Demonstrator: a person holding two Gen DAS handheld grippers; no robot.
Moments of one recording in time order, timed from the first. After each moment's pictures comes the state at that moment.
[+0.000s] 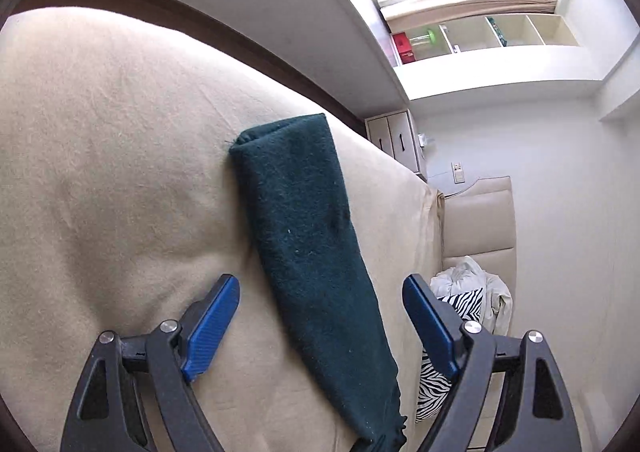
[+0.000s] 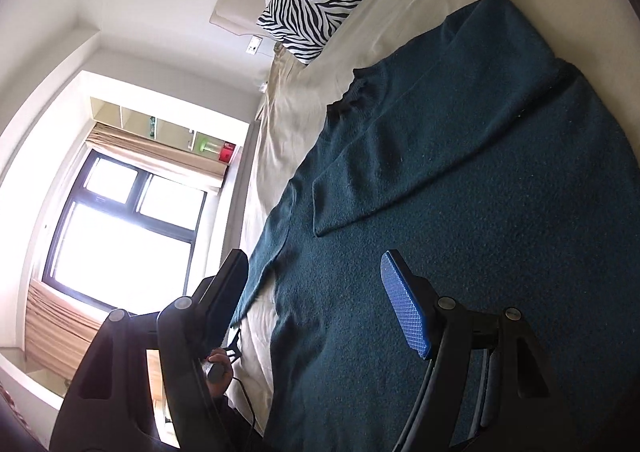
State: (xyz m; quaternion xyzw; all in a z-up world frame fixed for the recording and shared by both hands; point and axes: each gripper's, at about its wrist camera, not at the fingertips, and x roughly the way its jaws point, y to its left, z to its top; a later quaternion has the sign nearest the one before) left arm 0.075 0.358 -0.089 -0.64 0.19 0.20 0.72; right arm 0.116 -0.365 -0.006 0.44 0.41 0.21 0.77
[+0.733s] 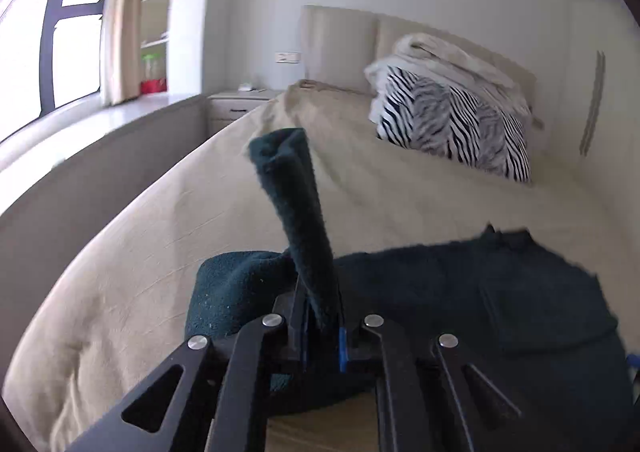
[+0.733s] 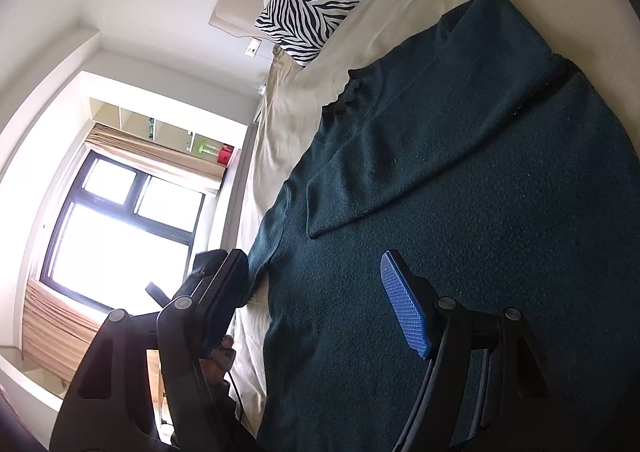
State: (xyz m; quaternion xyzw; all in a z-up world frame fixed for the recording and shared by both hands) left arm 0.208 0.103 0.007 0.02 0.31 0.01 0.95; right arm 0.122 -0.374 -0.018 0.45 0.41 0.20 0.77
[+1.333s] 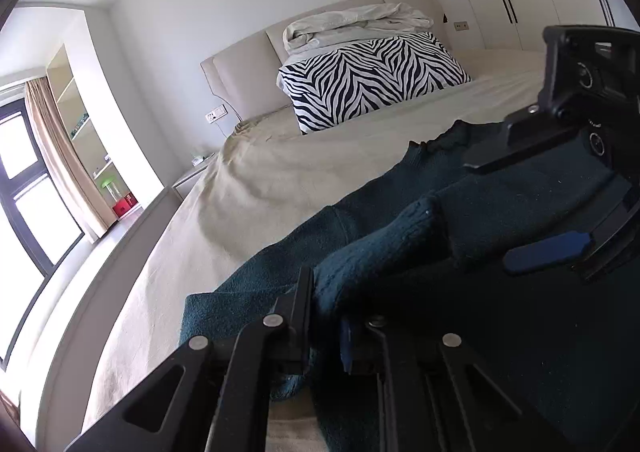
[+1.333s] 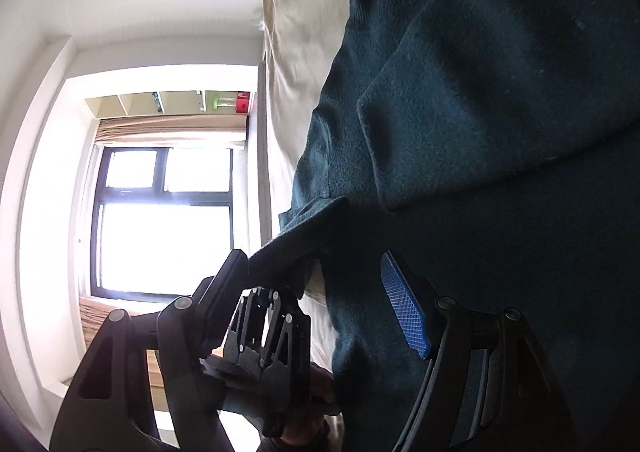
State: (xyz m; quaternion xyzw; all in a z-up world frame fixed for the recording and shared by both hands) left arm 0.176 0.010 -0.027 0.21 0.26 -0.02 0.94; right arm 0.237 -0.231 -0.081 0.53 0.50 0.28 0.63
